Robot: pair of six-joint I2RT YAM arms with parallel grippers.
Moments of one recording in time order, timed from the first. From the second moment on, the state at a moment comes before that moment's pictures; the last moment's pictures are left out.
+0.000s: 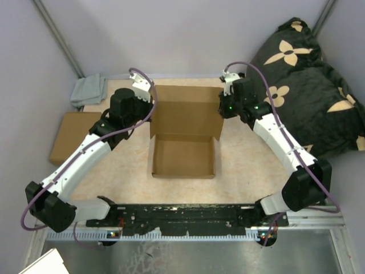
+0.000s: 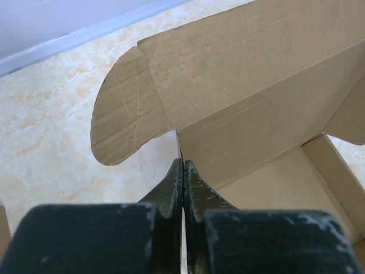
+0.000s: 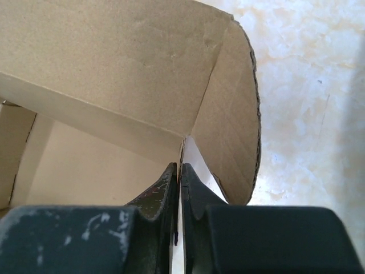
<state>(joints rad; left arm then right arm) -0.53 1.25 1.18 -0.28 -0.06 0.00 0.38 1.43 1.32 -0.54 -0.11 0.09</state>
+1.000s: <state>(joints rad) -0.52 1.30 0.97 0.18 -0.17 -0.14 0.55 1.40 0.99 0.15 0.32 0.05</state>
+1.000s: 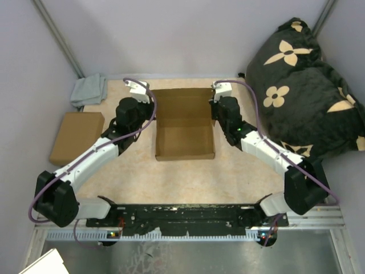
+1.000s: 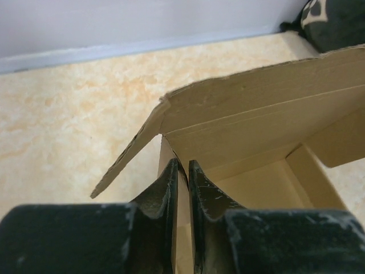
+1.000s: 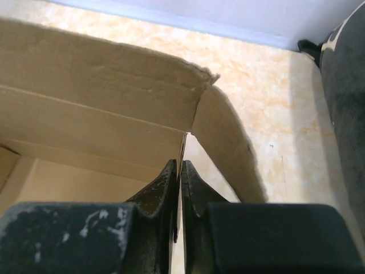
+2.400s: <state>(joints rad) -0.53 1.24 0.88 0.12 -0.16 -0.18 0.62 1.50 1.10 0.01 0.46 0.30</state>
